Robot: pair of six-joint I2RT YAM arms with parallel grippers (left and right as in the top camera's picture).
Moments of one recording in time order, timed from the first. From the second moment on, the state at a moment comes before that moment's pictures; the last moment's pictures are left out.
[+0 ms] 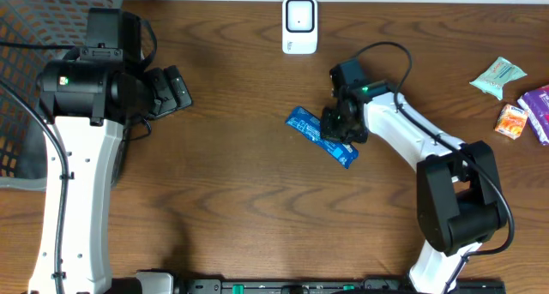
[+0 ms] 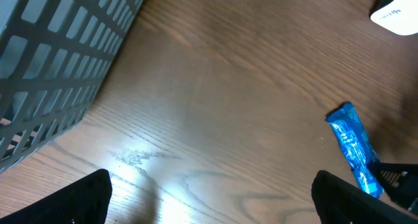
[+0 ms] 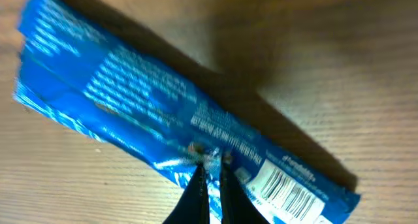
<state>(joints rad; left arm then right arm) -0.06 1.50 1.76 -1.44 -0.04 -0.46 0.37 1.93 1.29 -0.77 -0.15 0.52</state>
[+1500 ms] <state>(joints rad) -0.06 1.50 1.76 -1.44 -0.04 -0.46 0.38 1.89 1.24 -0.89 0.01 0.49</state>
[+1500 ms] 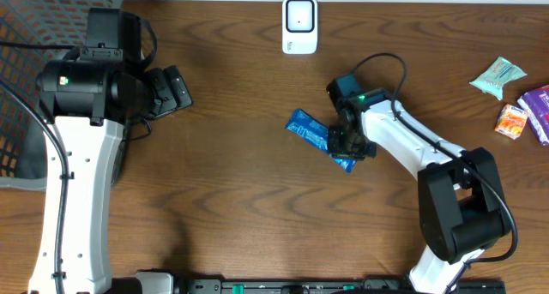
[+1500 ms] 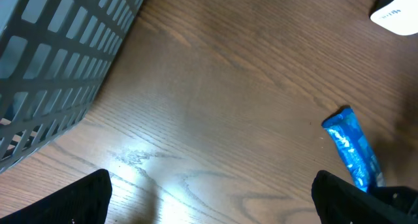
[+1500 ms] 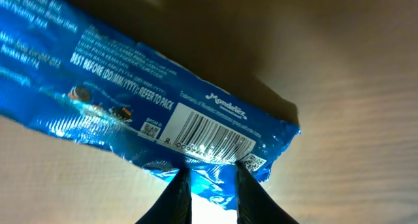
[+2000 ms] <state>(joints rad) -0.06 1.50 1.76 -1.44 -0.04 -0.46 0.22 1.91 1.31 -0.76 -0.17 0.45</state>
